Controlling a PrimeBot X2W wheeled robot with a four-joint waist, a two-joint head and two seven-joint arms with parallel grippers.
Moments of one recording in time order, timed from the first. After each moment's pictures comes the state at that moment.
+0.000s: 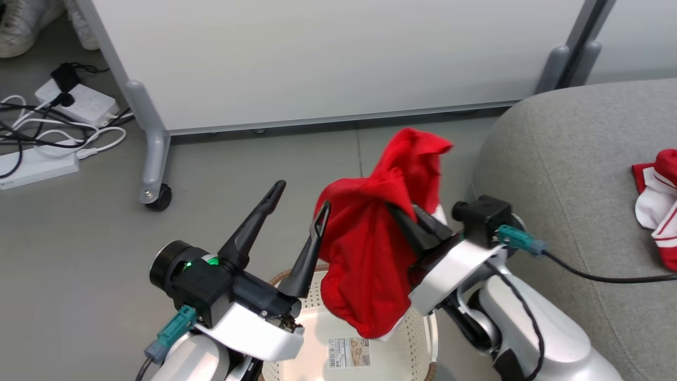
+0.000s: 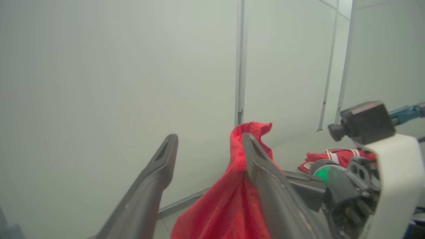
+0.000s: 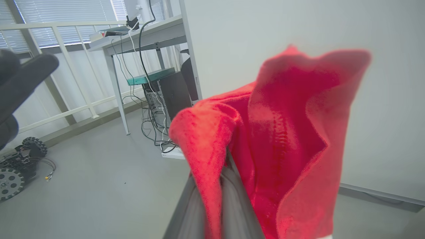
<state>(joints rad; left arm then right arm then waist) -0.23 0.22 -0.51 -0.06 -0.38 0.03 -0.24 -0.56 -0.09 0.69 0.49 0.54 0.13 -0.26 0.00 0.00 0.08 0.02</state>
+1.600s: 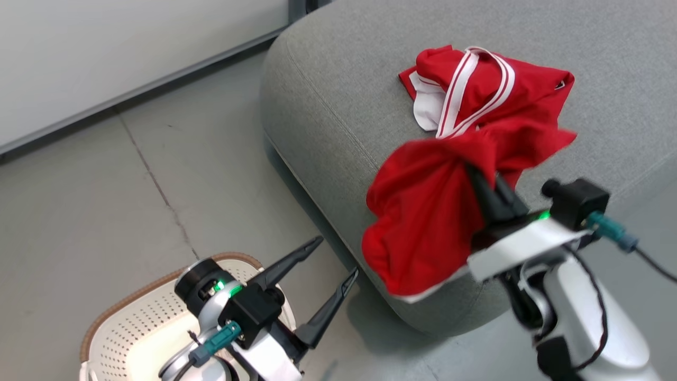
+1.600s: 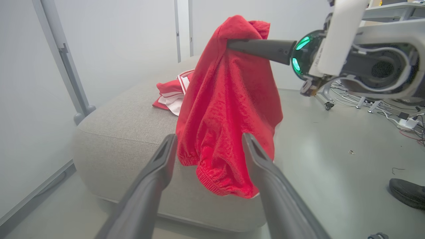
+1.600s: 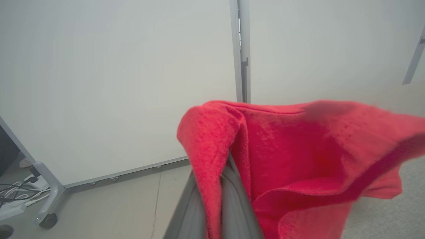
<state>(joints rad) -0.25 0.34 -0.69 -0.01 -0.33 -0.06 -0.12 -0.43 -0.08 0.32 0.34 0.41 0.13 -0.20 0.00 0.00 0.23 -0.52</state>
